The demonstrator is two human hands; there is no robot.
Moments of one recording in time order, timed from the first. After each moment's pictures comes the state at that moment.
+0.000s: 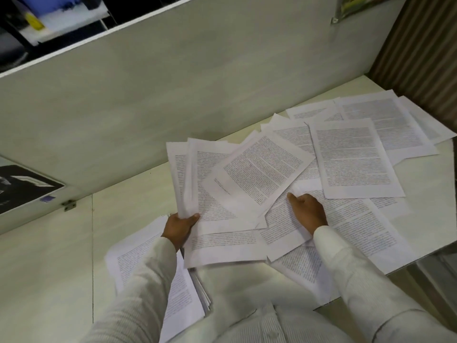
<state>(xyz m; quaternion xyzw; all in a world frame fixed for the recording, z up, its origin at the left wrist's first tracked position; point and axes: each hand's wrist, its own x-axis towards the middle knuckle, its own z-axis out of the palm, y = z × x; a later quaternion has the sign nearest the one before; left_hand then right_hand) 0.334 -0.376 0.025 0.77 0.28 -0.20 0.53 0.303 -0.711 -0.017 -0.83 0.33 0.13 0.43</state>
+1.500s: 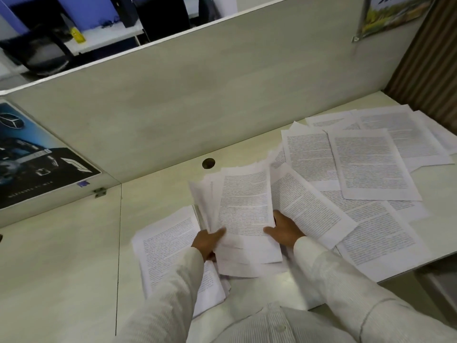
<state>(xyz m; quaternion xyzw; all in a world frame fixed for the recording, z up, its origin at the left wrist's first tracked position) 0.263 -0.364 0.021 0.74 0.31 -0.30 0.52 0.263 -0.603 -0.016 -0.85 0.11 0.26 0.44</state>
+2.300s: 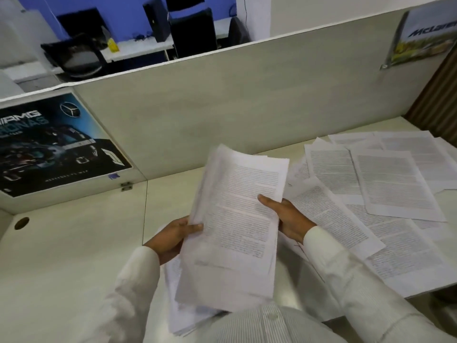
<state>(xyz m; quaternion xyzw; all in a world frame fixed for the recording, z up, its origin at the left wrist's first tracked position) 0.238 -0.234 0.122 0.66 0.13 -0.30 0.67 0.276 -0.527 0.078 -0.54 0.08 0.24 0.80</state>
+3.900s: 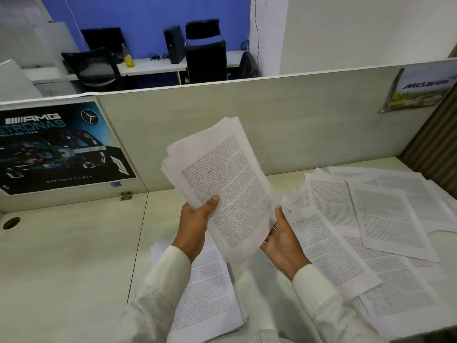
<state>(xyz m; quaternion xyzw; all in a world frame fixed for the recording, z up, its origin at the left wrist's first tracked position) 0.258 -0.302 0.173 0.59 0.13 0.02 0.80 0.266 -0.499 0.088 -0.36 0.18 0.16 0.90</state>
